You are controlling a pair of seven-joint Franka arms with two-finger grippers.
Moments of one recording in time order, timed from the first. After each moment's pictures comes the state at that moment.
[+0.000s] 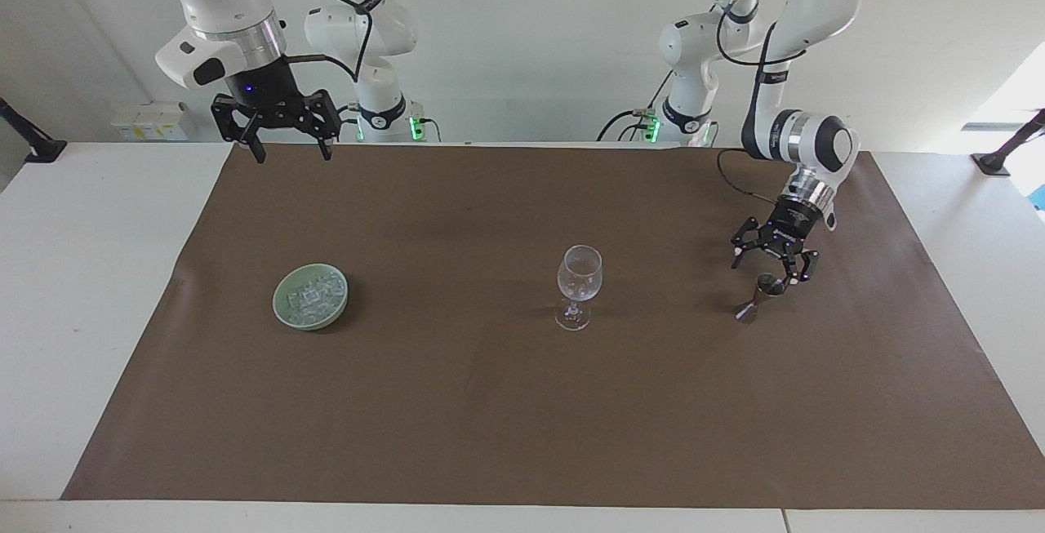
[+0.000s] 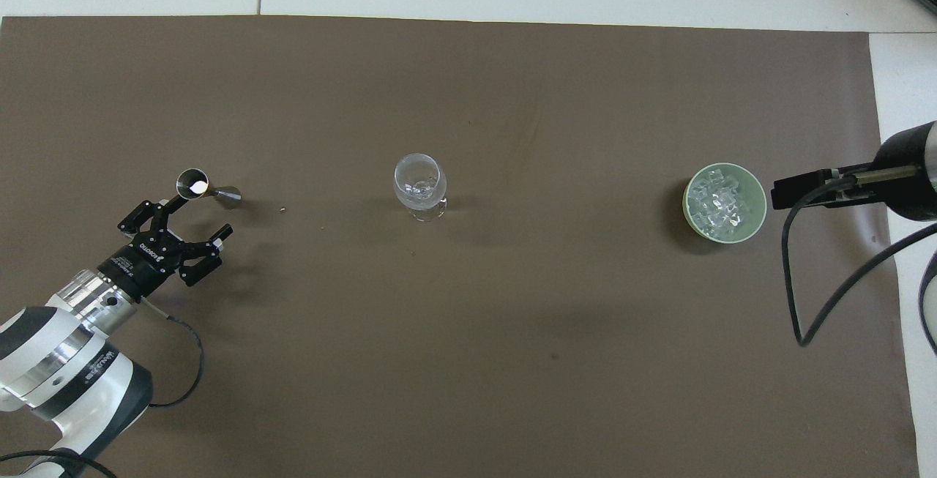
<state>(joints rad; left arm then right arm) 0.21 0.07 -0.06 -2.50 -1.98 2.28 -0.64 0.01 -0.06 0.06 -1.60 -0.01 1.59 0.00</state>
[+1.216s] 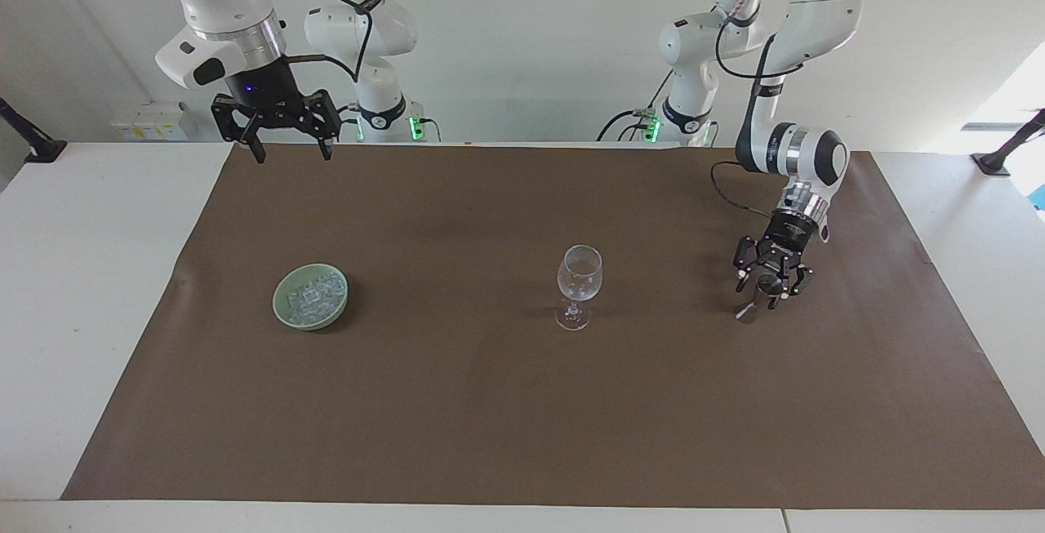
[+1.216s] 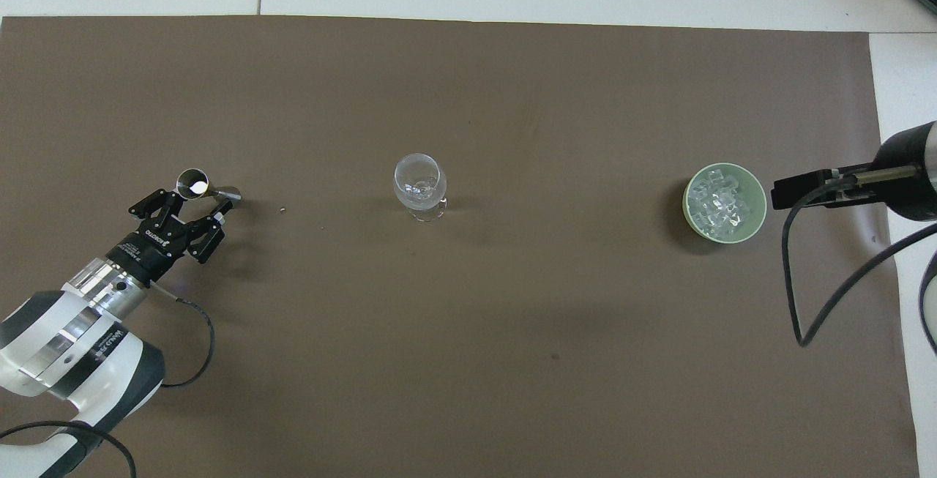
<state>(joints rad) 0.20 0.14 -0.06 -2.44 -2.08 2.28 -0.61 0.01 -0.06 0.06 -1.60 -0.01 1.59 0.00</state>
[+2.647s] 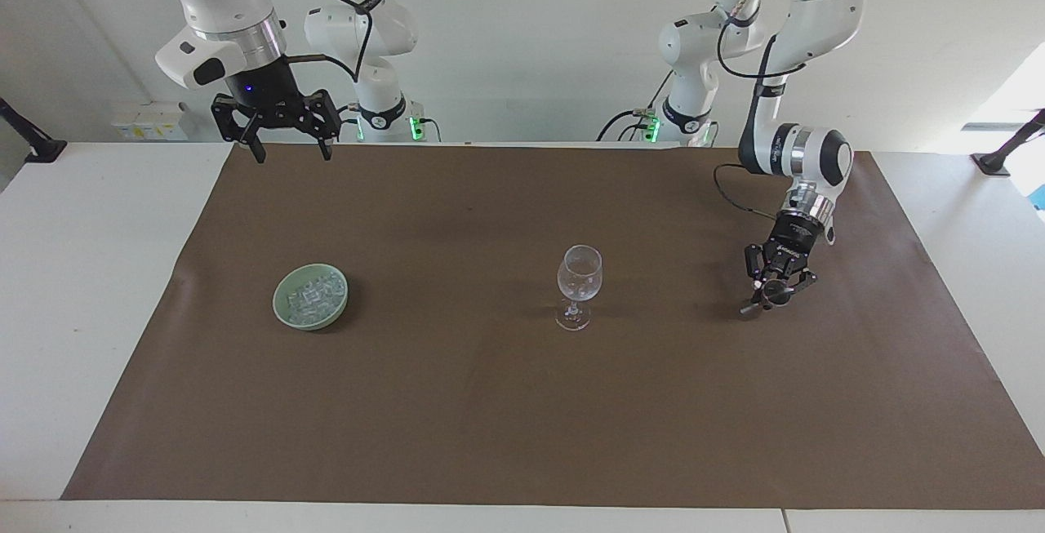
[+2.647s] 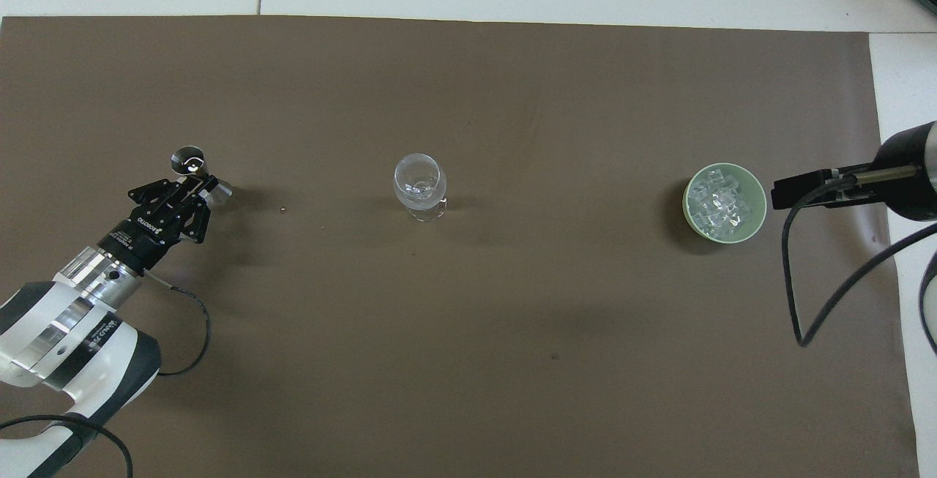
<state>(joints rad) 0.20 0.14 -0.06 -2.39 -2.10 2.27 -0.61 0.01 -0.06 0.06 -1.60 -0.01 1.59 0.00</state>
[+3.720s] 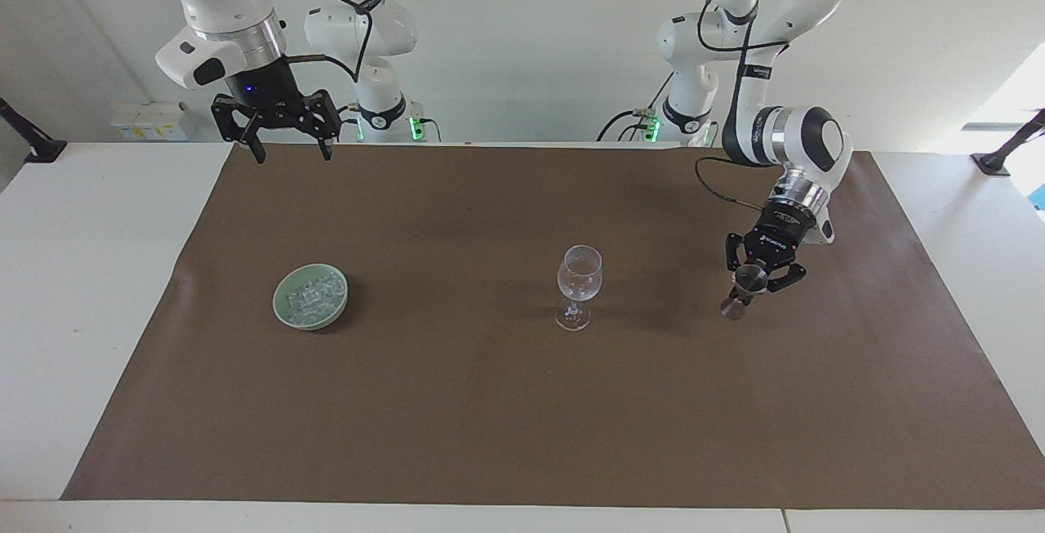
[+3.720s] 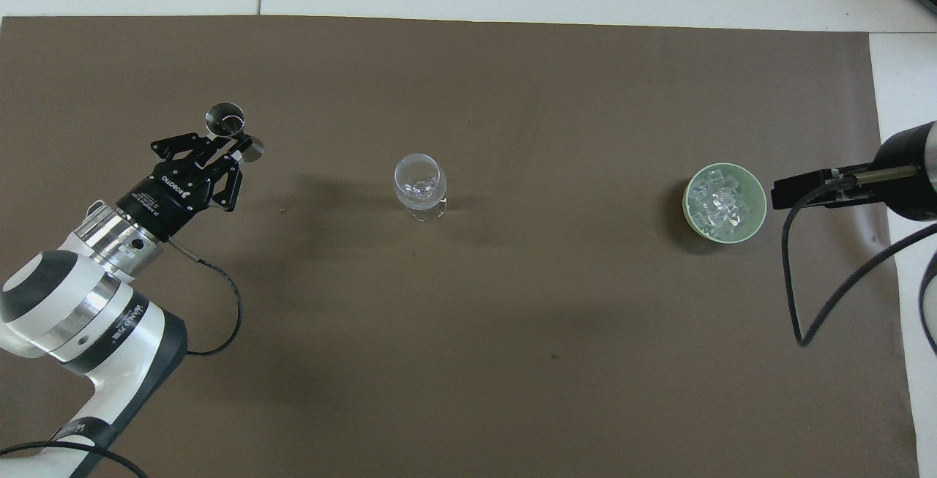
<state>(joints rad) 0.03 0.04 -0.09 -2.29 -2.10 2.38 -0.61 0.01 -0.06 0.06 -1.60 -0.01 1.59 0.00</state>
